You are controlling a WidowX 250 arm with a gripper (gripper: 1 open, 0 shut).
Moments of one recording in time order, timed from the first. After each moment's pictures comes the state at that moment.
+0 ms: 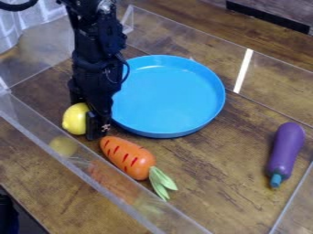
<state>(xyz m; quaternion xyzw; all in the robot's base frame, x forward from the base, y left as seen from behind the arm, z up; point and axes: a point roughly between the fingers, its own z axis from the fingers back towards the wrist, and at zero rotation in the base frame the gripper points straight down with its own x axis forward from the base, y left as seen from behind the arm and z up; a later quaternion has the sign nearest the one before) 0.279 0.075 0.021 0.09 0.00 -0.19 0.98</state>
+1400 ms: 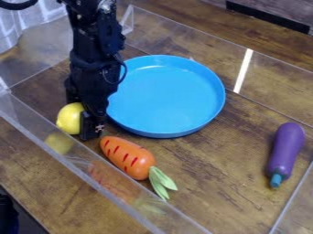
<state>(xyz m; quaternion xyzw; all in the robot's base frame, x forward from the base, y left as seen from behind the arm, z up) 0.273 0.076 0.022 0.09 0.02 -0.21 0.97</state>
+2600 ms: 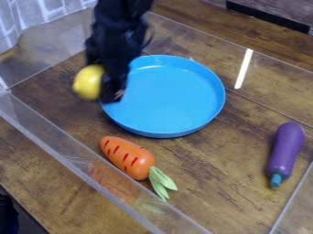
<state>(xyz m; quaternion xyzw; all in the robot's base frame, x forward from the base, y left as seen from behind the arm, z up) 0.305 0.048 0.090 0.14 -0.01 -0.25 0.96</state>
